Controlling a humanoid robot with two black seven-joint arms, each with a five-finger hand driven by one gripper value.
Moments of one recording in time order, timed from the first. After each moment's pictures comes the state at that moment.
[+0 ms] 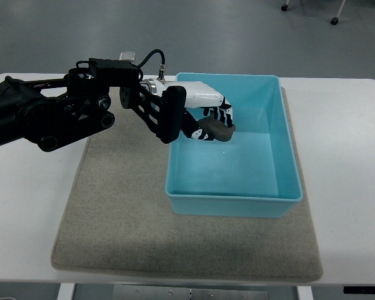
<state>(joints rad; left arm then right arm) -1.25 0.35 -0.15 -1.09 1.48 -0.17 -0.31 0.03 0.00 -0.01 0.08 -0.05 0.19 0.07</state>
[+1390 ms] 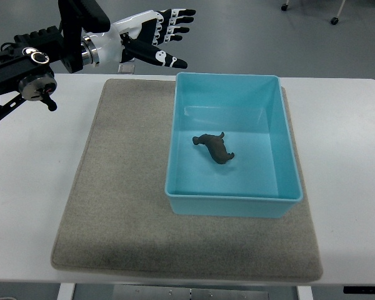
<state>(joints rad) -1.24 0.52 -0.17 -0.94 0.38 -0.37 -0.31 0.03 0.00 -0.01 0.08 -0.05 0.19 0.07</state>
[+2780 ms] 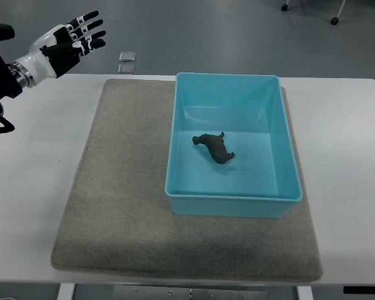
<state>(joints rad) -0.97 0.48 -0.41 -0.51 0.04 -0.61 -0.30 0.03 0.00 -0.01 0.08 -0.05 0.19 0.07</state>
